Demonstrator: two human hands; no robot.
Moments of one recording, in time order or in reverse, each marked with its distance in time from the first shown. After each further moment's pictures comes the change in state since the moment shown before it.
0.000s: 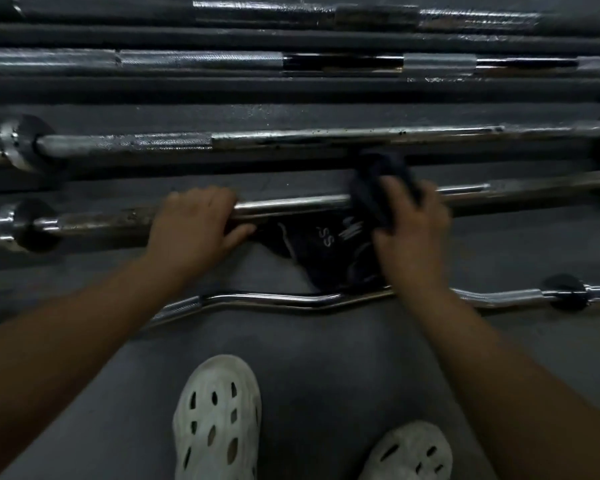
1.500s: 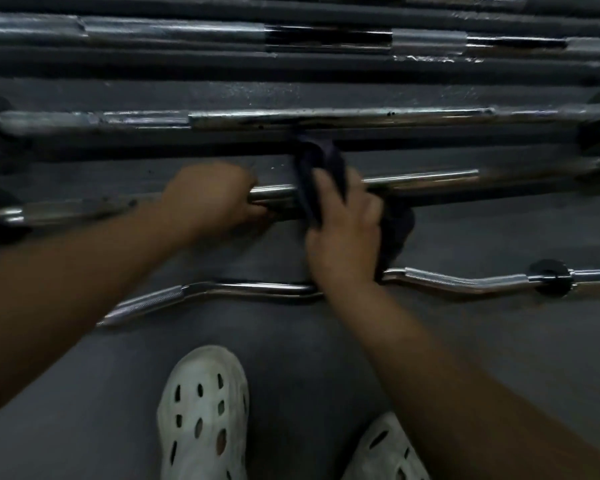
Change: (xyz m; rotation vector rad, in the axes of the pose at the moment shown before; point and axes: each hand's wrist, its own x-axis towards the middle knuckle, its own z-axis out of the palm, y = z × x) left_hand 0.048 0.029 -0.013 -0.099 -0.384 -0.006; right_hand -0.025 -0.065 0.027 0.015 -0.041 -0.030
